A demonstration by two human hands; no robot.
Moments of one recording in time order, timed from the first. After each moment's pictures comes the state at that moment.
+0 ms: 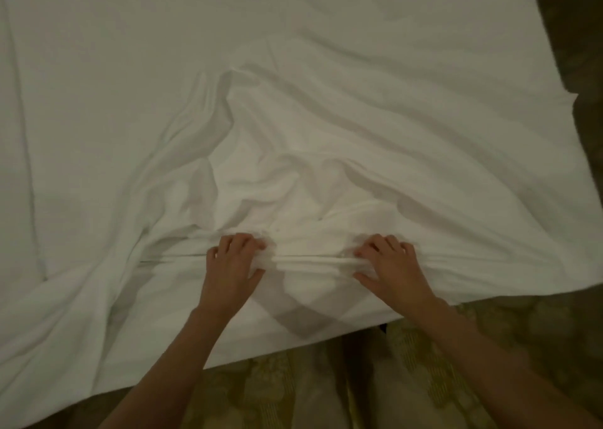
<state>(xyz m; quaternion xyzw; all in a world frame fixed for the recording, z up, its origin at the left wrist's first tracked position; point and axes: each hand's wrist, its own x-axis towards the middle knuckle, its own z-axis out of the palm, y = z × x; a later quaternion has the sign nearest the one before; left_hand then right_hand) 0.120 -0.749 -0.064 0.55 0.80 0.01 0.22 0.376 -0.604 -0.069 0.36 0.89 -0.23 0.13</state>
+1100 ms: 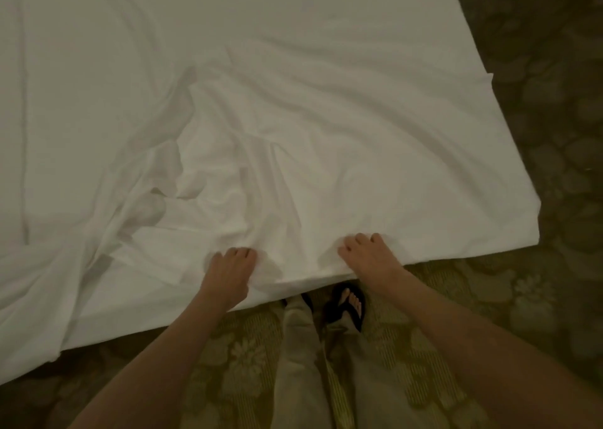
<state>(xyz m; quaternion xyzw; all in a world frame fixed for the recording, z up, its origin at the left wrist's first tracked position) 0.238 -0.768 -0.059 0.58 0.72 -0.27 0.25 0.472 -0.613 -0.073 0.19 0.93 -0.12 0.30</state>
